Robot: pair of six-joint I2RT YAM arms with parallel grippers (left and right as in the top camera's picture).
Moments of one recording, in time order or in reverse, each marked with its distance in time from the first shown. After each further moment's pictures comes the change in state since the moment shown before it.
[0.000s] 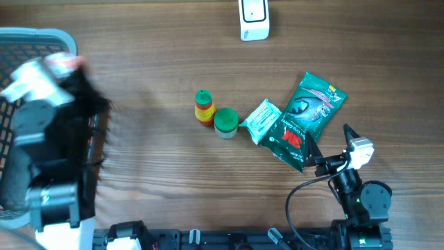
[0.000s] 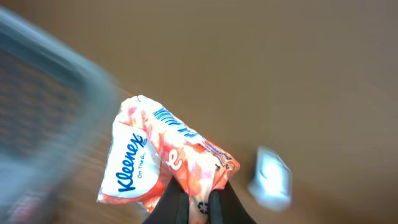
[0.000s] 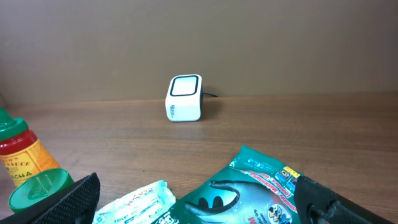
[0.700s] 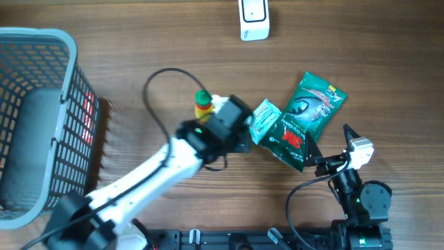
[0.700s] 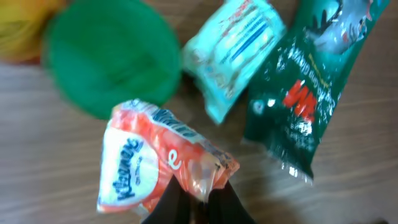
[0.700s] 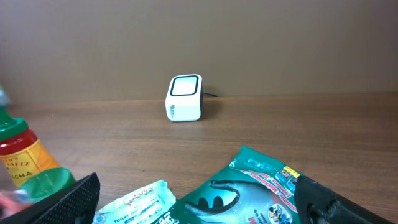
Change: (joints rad) left arm -0.878 0.640 0.006 -0.168 -0.070 -0.295; right arm 0.000 0.000 0.000 0.000 0.000 0.000
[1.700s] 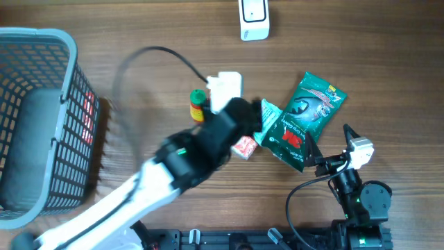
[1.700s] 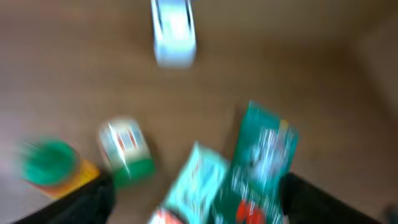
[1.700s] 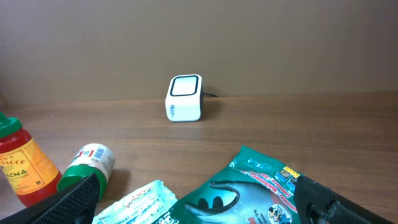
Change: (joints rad) left arm -0.092 -0.234 0.103 0.120 -0.457 0.122; right arm 0.000 0.000 0.000 0.000 0.000 0.000
